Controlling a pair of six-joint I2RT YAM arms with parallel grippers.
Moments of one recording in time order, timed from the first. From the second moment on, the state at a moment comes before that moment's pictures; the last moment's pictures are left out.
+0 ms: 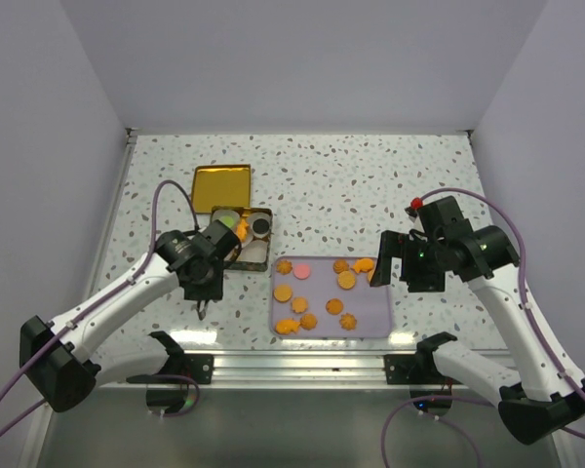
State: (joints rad) left arm -0.69 1.12 0.97 -1.25 -0.23 -0.72; right arm 0.38 0.98 1.20 -1.36 -0.18 0.50
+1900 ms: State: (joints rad) left arm -0.68 1.17 1.22 -1.28 -0.24 -0.66; right arm 0.41 0.97 1.20 -1.36 -0.15 0.50
